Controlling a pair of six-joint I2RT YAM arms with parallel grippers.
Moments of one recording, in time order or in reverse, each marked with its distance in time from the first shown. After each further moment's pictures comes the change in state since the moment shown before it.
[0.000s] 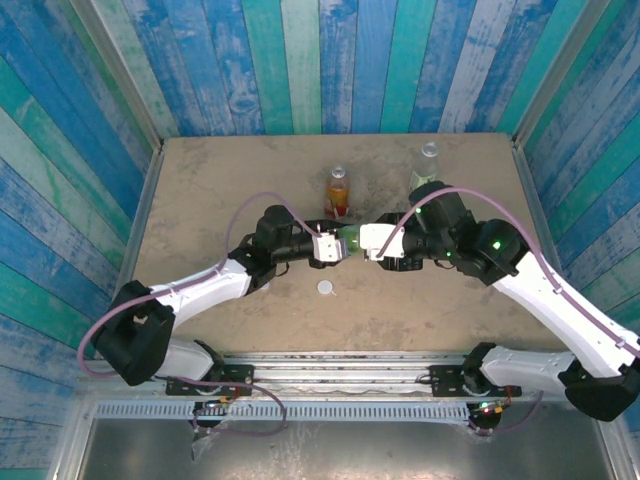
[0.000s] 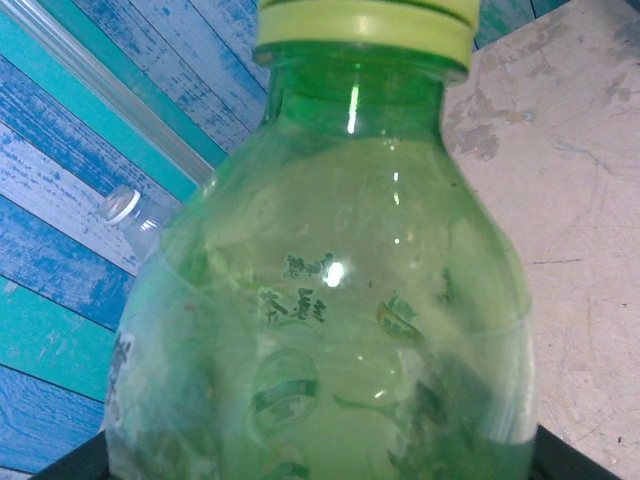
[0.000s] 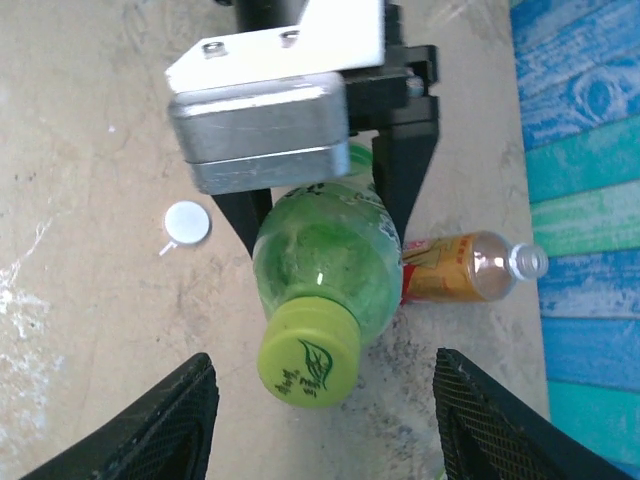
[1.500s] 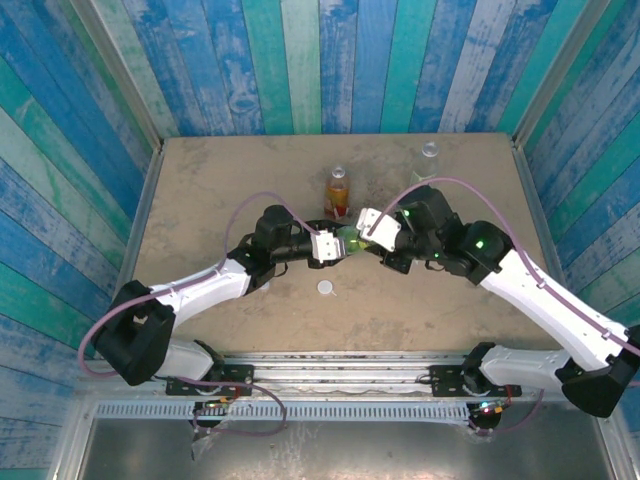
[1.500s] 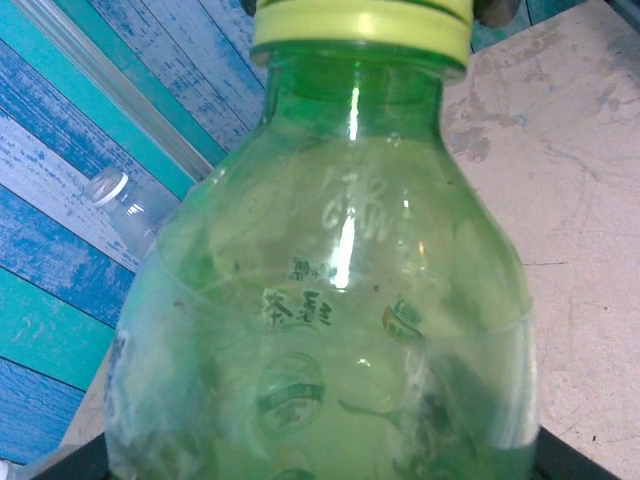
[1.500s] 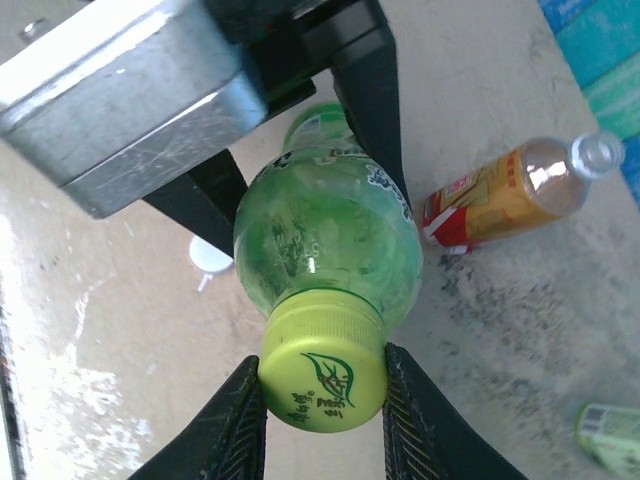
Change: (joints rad) left arm 0.009 0.000 -0.003 -0.011 0.010 -0.043; right arm -0.011 0.011 -0.090 0.089 0.042 0.466
